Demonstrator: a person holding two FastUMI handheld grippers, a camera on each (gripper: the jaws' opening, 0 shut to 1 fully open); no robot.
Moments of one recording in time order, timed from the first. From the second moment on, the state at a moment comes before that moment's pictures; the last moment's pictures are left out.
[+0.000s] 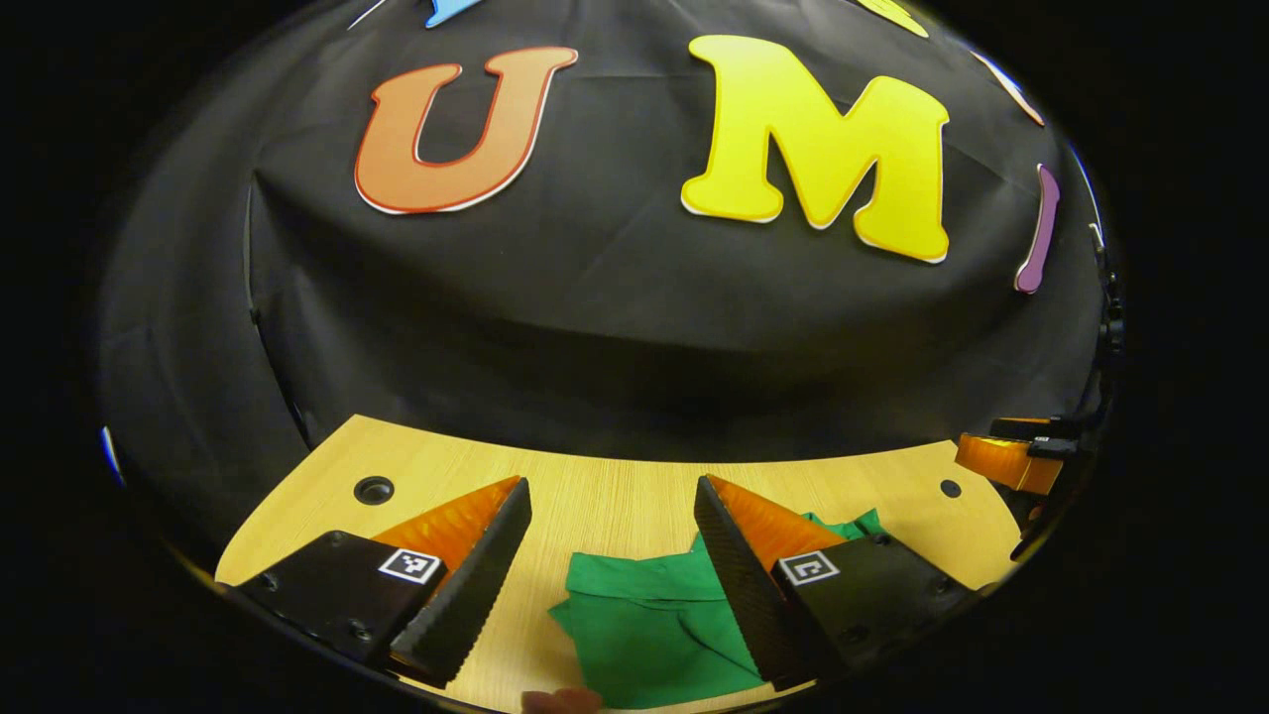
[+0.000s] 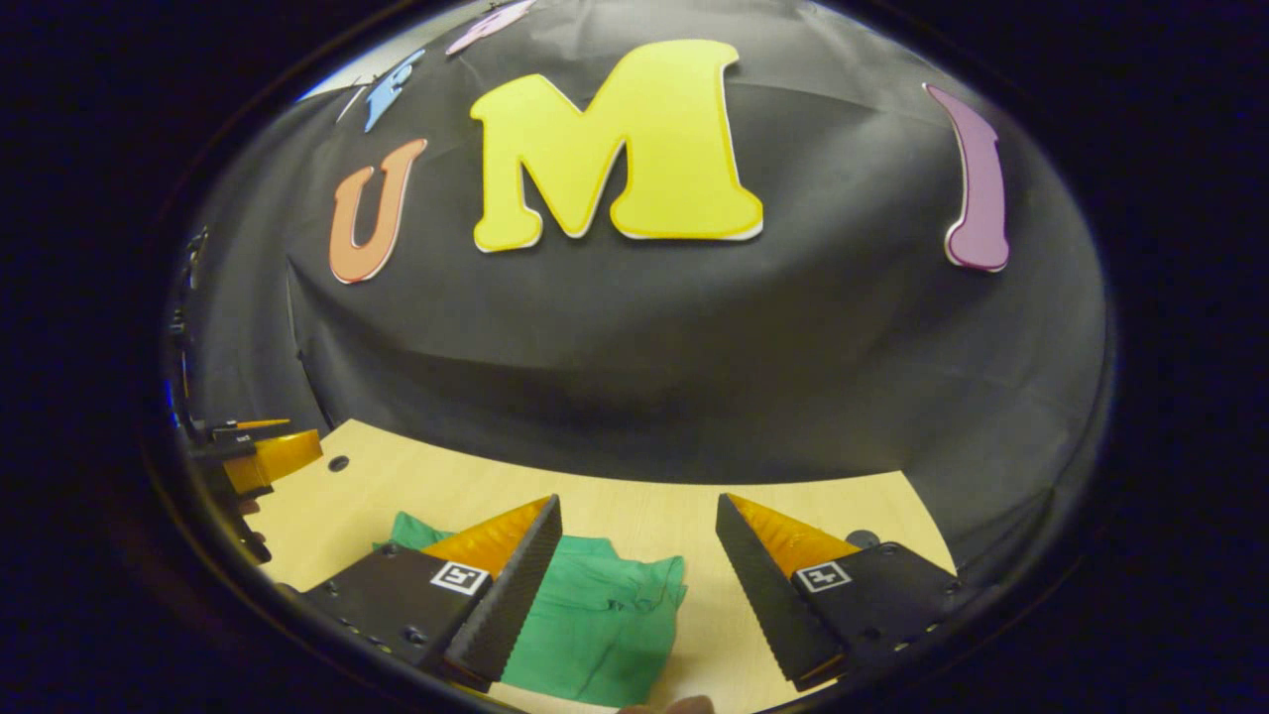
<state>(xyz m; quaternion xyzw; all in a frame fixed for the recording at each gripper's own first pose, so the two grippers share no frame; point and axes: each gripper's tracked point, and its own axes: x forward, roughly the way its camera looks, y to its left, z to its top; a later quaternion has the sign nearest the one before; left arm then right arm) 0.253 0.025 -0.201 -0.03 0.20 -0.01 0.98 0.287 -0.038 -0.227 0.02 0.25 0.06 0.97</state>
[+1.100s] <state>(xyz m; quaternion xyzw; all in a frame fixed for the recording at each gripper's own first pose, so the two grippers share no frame) -0.006 0.008 -0.001 -0.02 0.07 0.00 1.00 0.013 -0.001 -0.025 0.00 0.12 0.01 0.99</state>
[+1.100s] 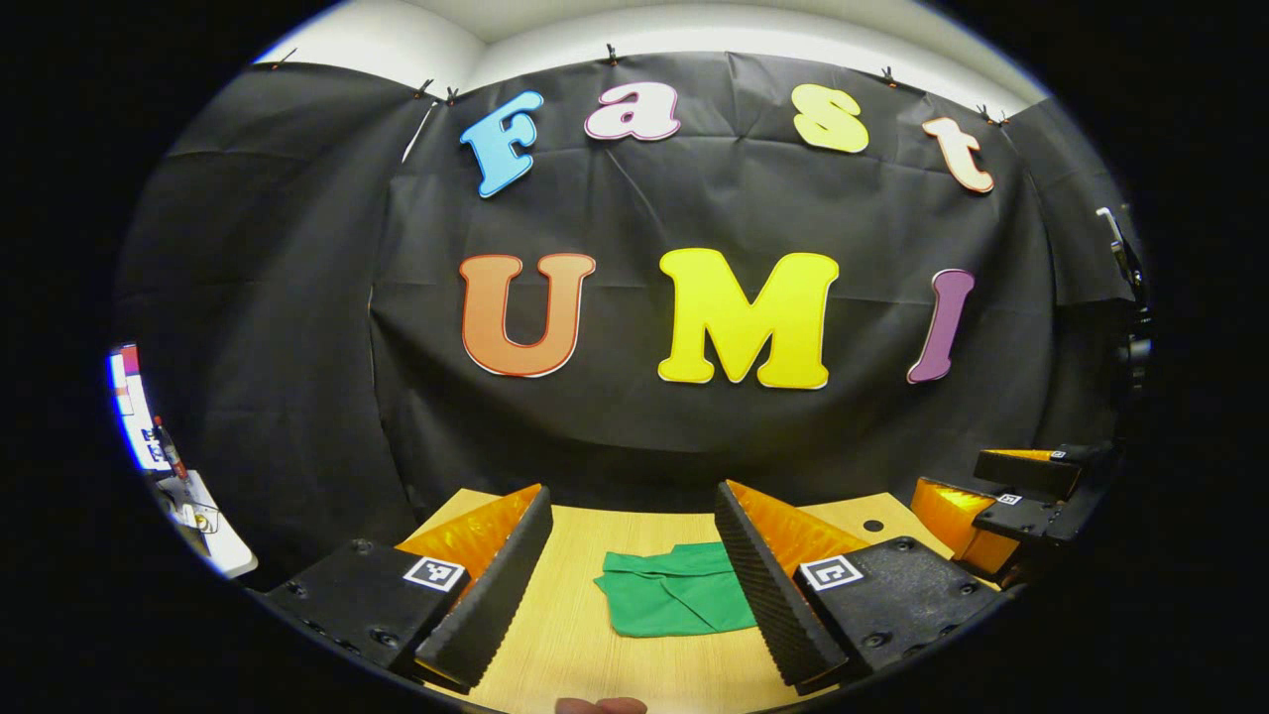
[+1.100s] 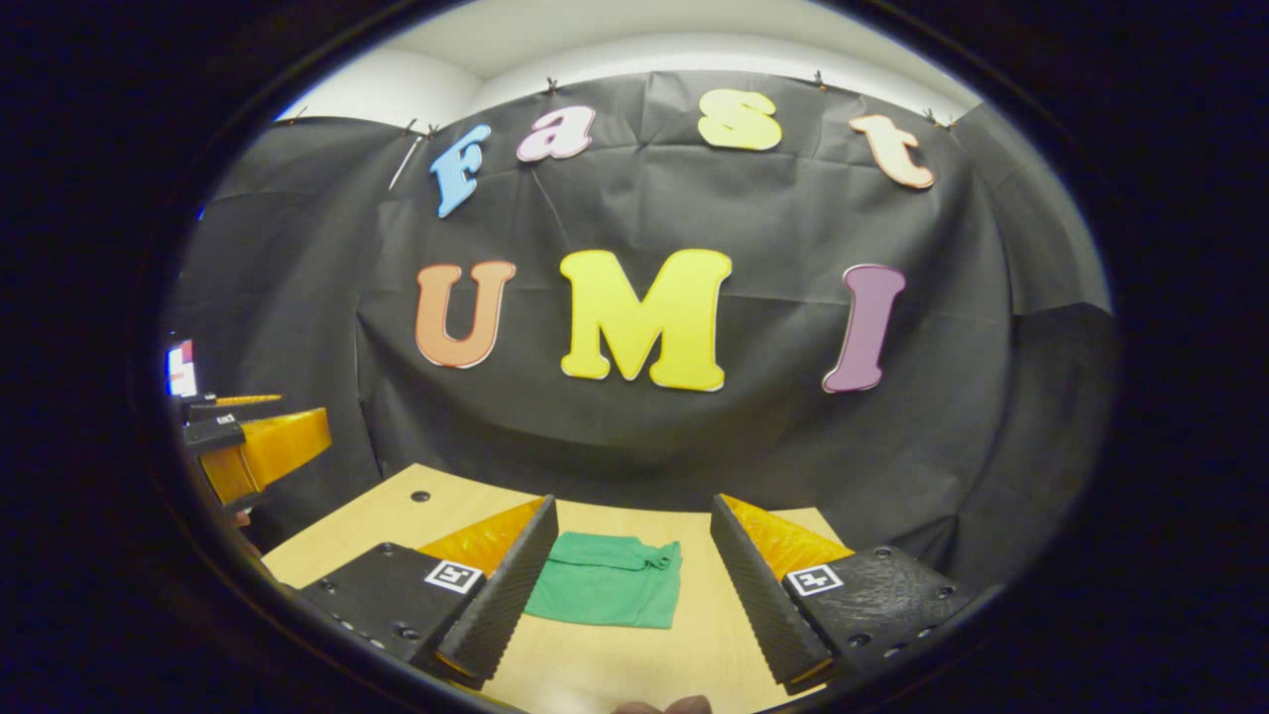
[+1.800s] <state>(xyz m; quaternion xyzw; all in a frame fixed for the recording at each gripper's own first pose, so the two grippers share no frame) -0.040 0.006 0.007 -0.02 0.05 -0.02 1.00 -0.030 0.019 0.004 0.01 0.08 0.01 1.00</state>
